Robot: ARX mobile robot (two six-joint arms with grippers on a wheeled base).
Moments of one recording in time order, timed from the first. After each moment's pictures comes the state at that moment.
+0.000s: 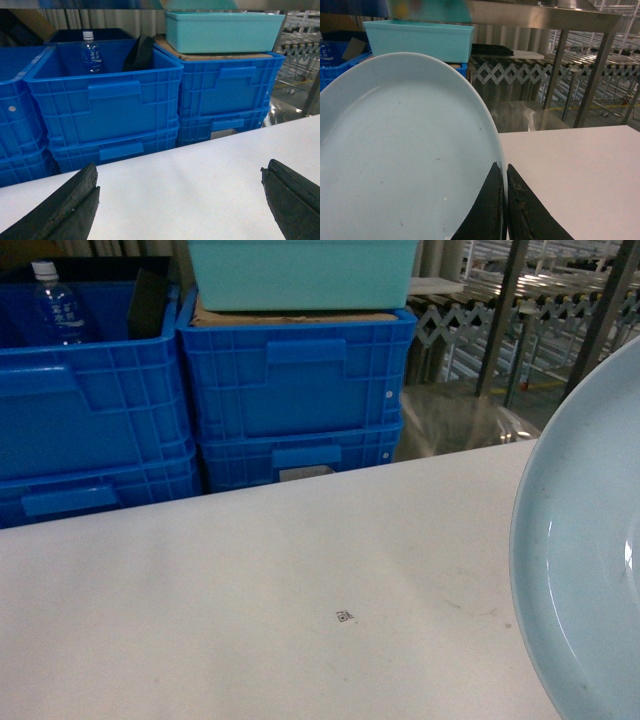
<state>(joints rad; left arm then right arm) 0.00 0.01 0.01 0.00 0.00 0.00 0.12 0.22 0.04 0.23 -0.01 -0.04</state>
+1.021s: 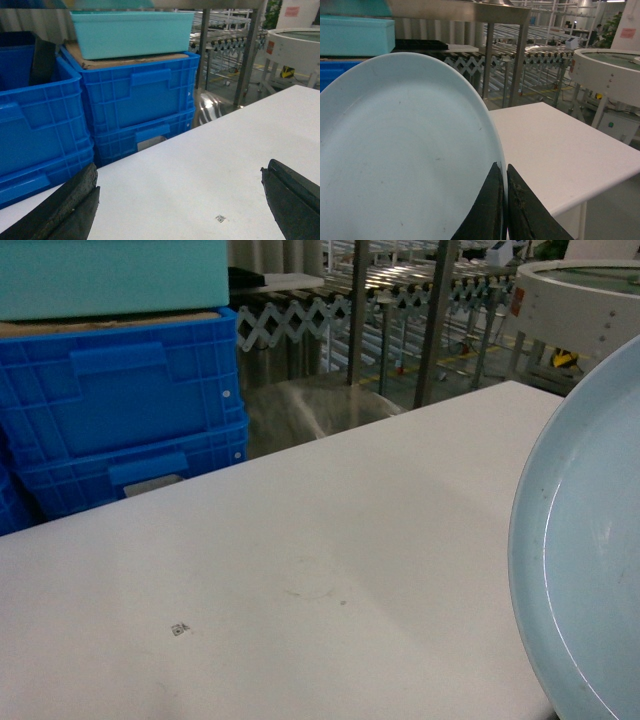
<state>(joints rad) 0.00 0.01 0.01 0.00 0.00 0.00 0.12 0.22 0.04 0.23 -0.01 -0.04</state>
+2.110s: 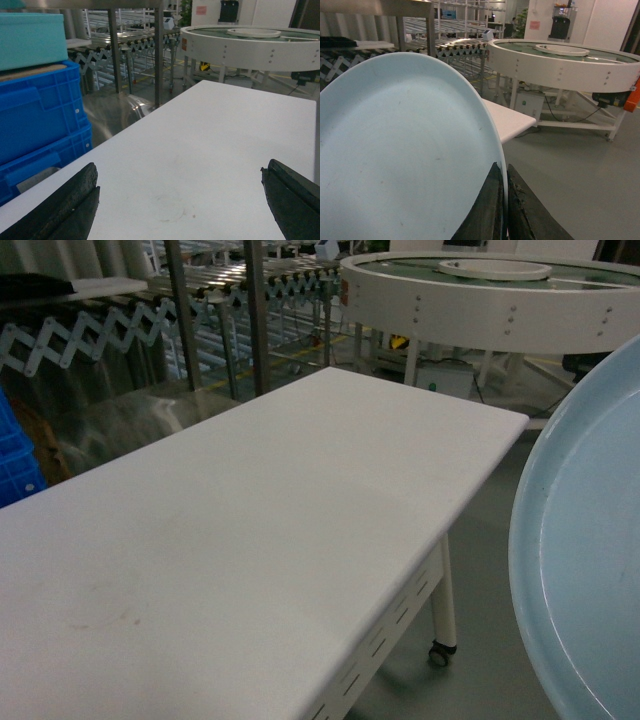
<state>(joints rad) 0.00 0.01 0.01 0.00 0.00 0.00 0.12 0.22 0.04 0.23 -0.01 -0.04</state>
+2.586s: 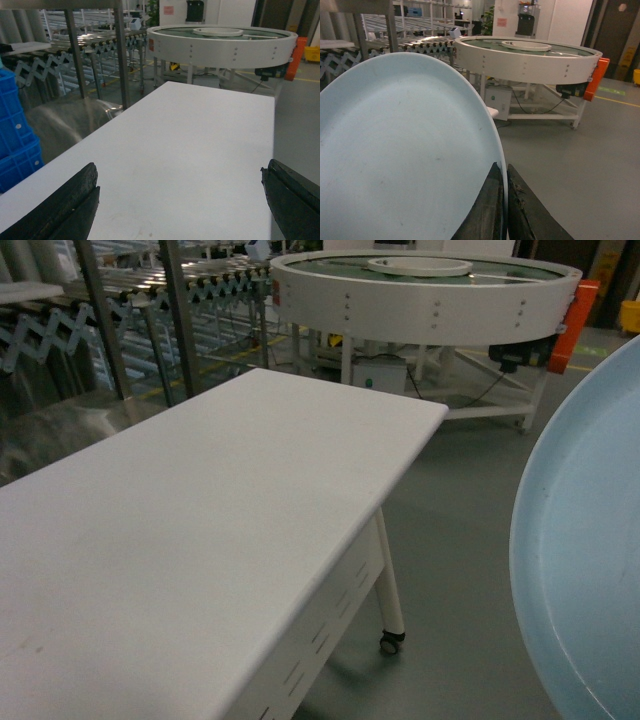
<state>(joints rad) 0.00 0.01 0.01 0.00 0.00 0.00 0.12 0.22 0.04 0.23 -0.01 -0.04</state>
